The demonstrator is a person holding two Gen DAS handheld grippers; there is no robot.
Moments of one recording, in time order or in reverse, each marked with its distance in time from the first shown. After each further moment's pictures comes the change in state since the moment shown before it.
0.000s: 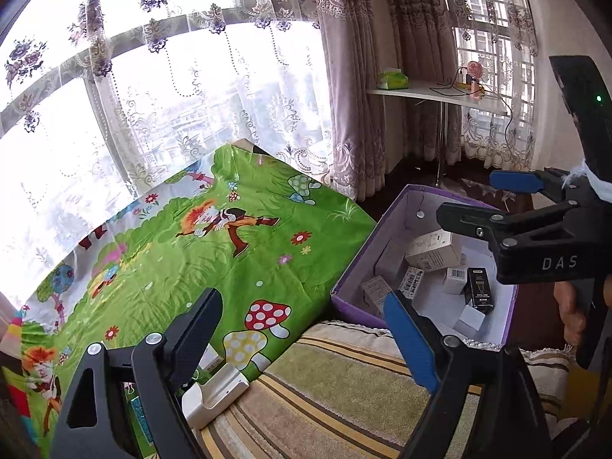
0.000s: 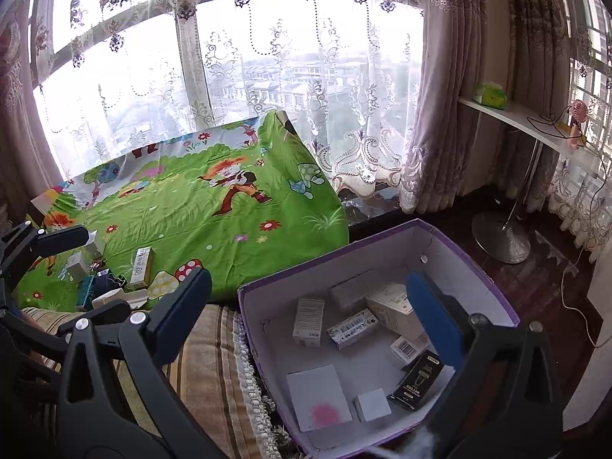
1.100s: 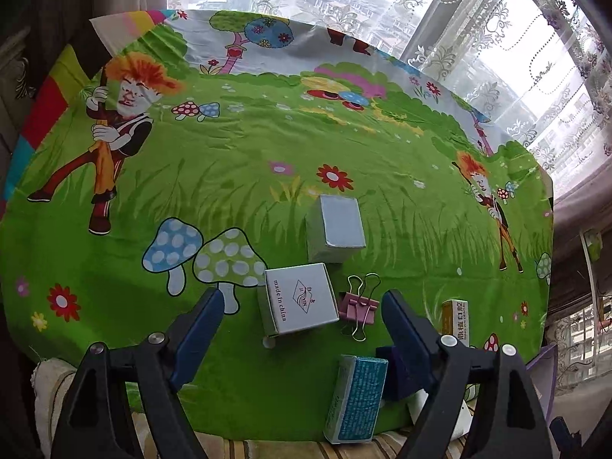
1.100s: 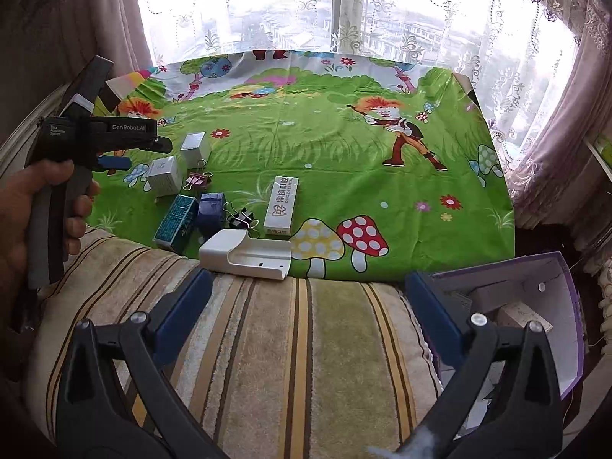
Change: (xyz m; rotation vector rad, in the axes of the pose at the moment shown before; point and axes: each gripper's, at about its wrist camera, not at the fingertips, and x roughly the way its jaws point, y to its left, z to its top) left arm 0.053 0.298 -0.144 -0.999 0.348 0.256; right arm 0.059 0.205 -0.026 -0.373 0.254 0.253
